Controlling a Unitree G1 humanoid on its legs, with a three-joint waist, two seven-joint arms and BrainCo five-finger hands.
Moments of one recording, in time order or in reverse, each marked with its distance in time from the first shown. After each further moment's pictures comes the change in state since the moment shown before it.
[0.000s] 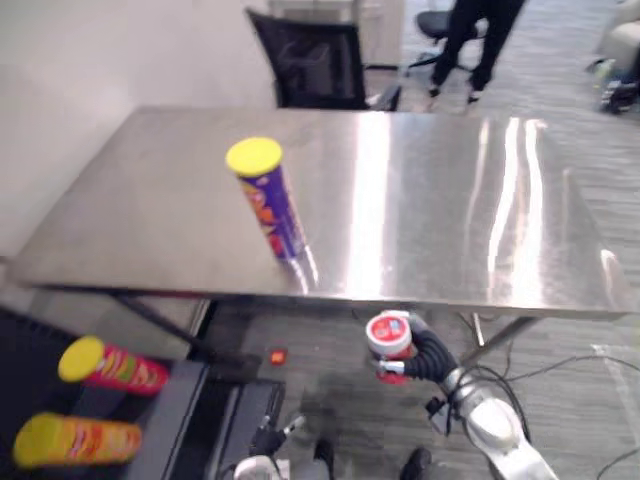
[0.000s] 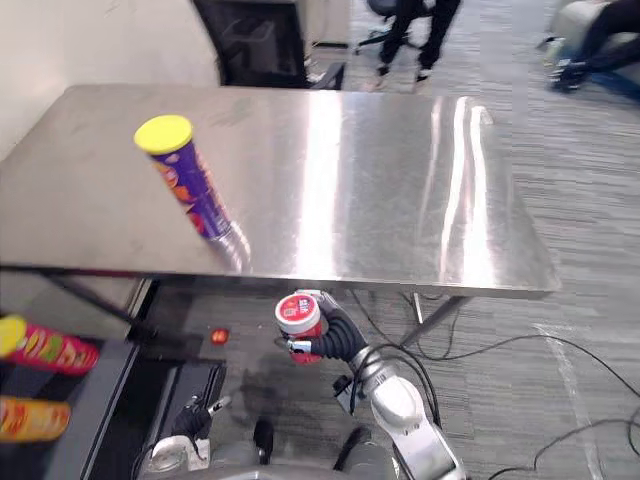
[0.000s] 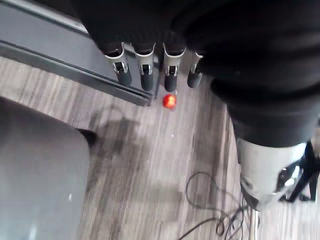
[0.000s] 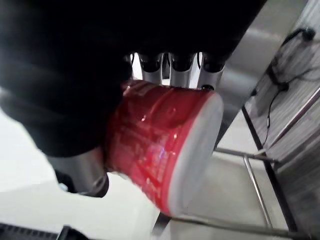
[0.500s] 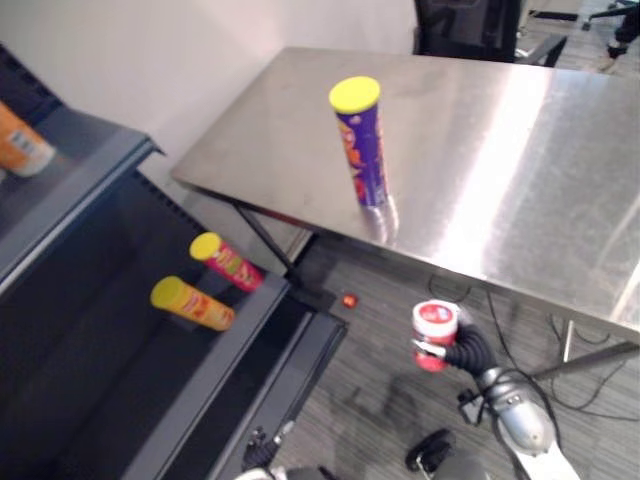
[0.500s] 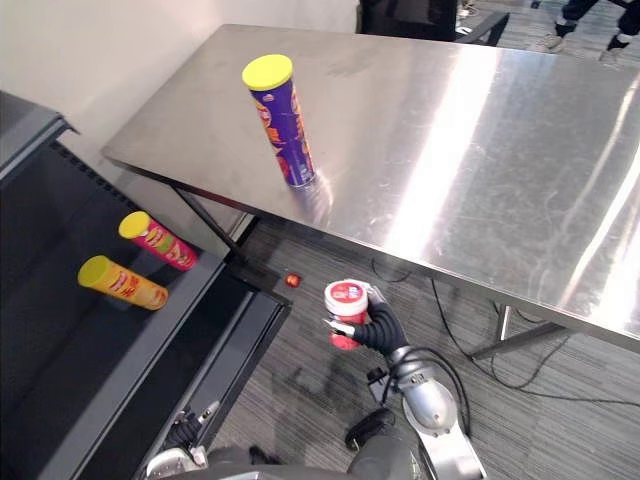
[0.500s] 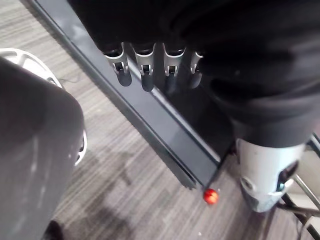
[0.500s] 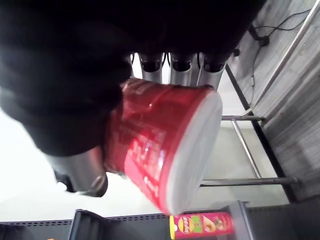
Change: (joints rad) left arm 0.077 -0.044 0.111 -0.005 -0.055 0.002 0.011; right arm 0.163 0.023 -0.213 -0.007 0.080 -0.014 -0.015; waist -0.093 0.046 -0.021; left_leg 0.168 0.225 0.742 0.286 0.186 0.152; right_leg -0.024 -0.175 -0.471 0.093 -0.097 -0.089
